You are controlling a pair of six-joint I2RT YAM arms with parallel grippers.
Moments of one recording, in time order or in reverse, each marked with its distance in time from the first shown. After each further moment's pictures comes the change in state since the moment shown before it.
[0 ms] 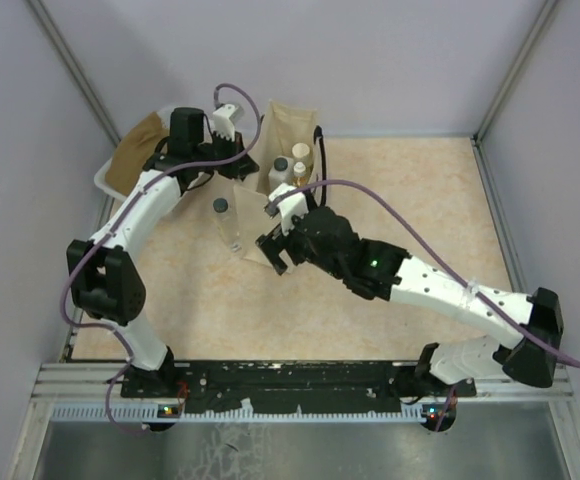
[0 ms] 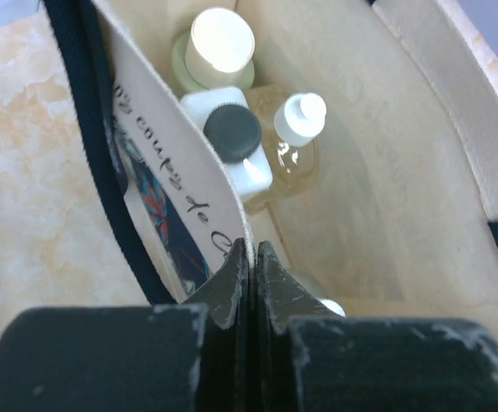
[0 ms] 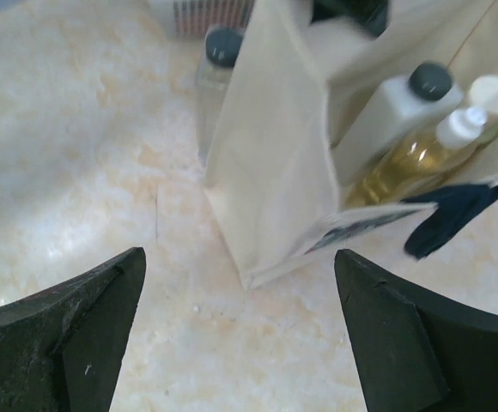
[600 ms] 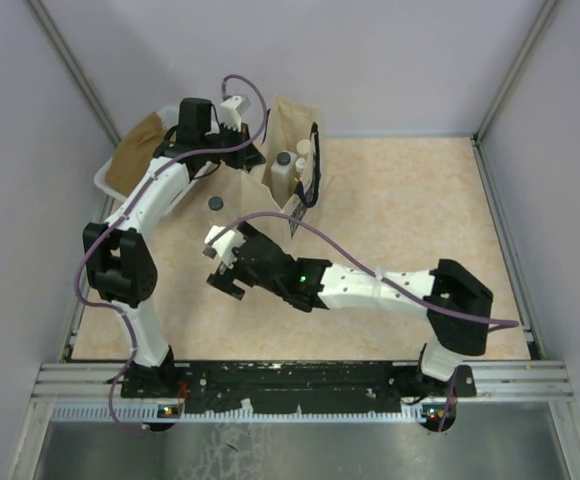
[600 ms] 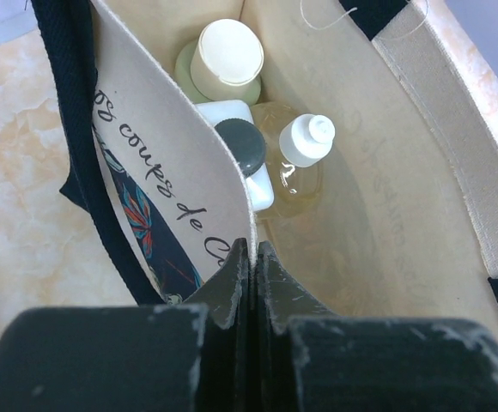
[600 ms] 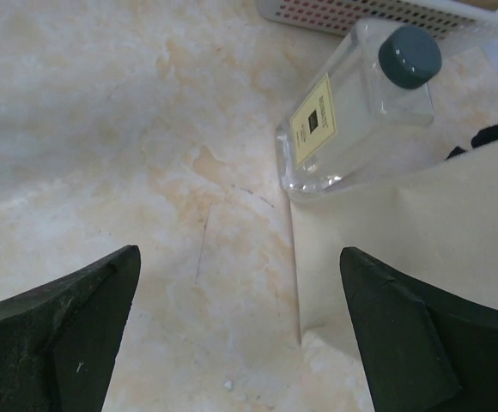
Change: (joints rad) left arm 0.001 0.179 0.196 -0.036 0.045 -0.008; right arm 0.137 0.358 0.006 0.237 -0.035 -0.145
